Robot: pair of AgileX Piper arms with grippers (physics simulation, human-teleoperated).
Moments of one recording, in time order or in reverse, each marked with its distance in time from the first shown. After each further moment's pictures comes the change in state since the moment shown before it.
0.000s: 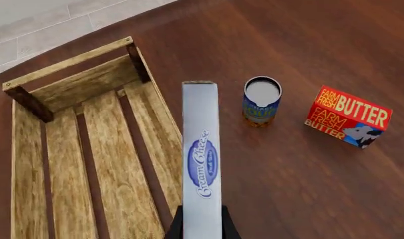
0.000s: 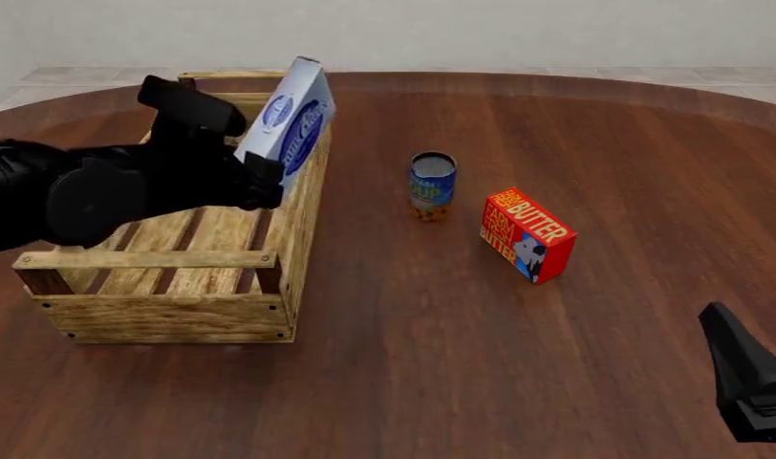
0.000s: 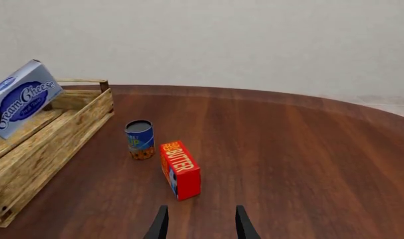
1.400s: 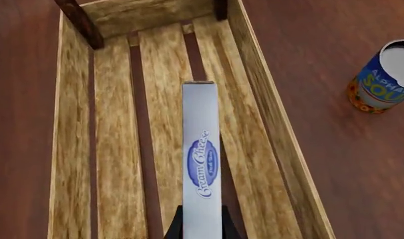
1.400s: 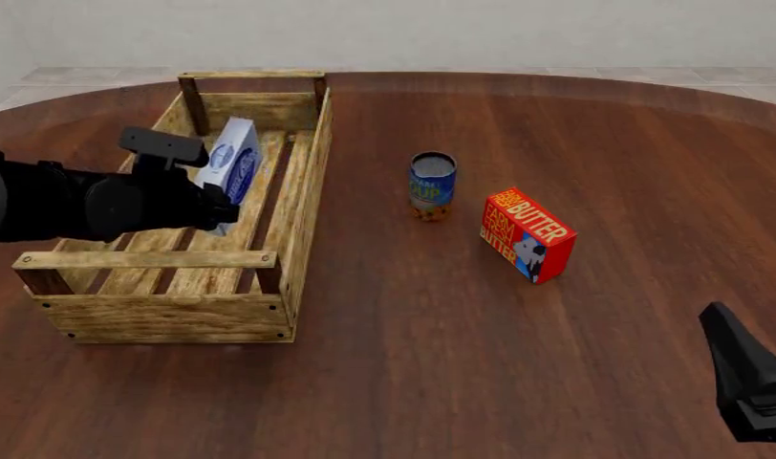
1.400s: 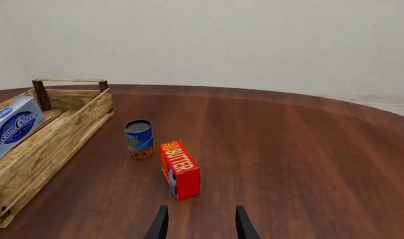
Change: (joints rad) left arm 0.255 0.273 -0.035 -0.061 0.007; right arm -0.003 0.000 0.000 0.002 0.001
